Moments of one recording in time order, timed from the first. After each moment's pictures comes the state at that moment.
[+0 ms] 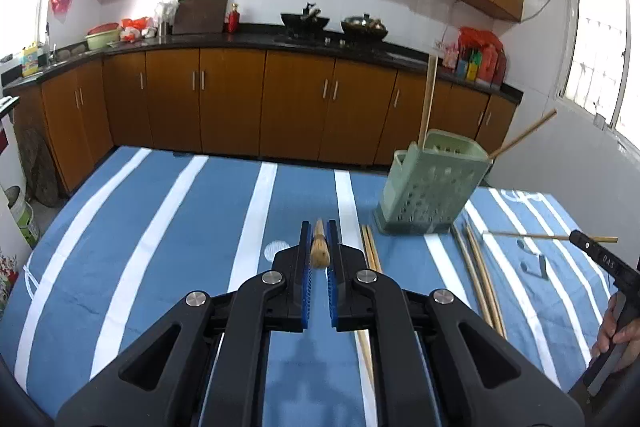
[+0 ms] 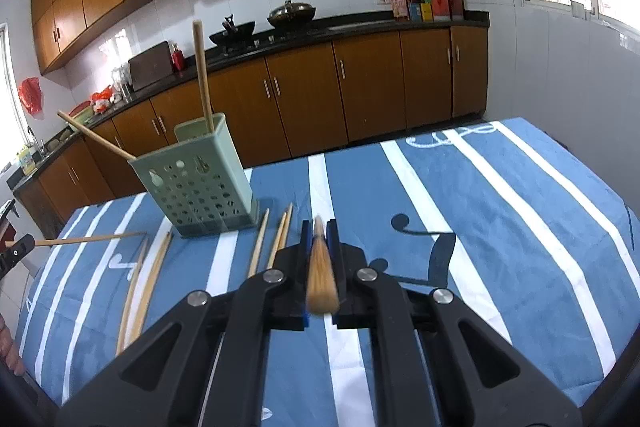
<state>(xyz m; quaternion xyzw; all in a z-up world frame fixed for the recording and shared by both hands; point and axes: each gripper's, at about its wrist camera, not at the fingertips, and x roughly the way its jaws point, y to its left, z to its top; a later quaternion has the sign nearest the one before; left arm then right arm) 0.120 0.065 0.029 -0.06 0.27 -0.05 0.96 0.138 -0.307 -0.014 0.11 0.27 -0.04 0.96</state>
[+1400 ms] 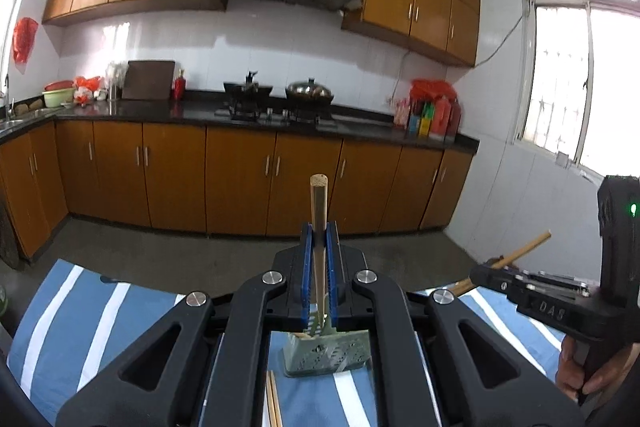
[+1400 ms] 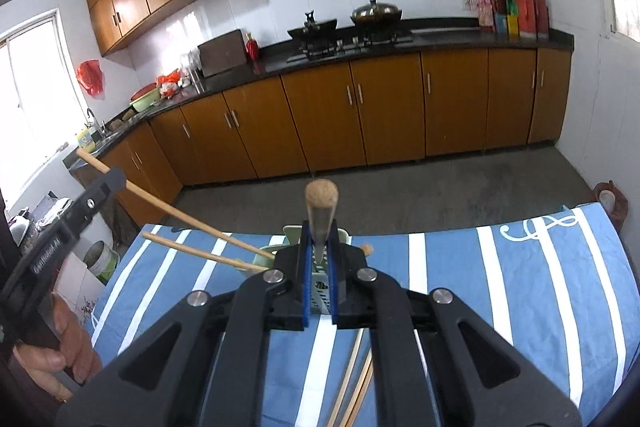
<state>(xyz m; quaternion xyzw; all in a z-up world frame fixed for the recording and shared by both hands) 0.203 -0.026 0.147 -0.06 0.17 -0.12 0.98 0.243 -0.259 0.125 0.09 0.30 0.10 0.94</state>
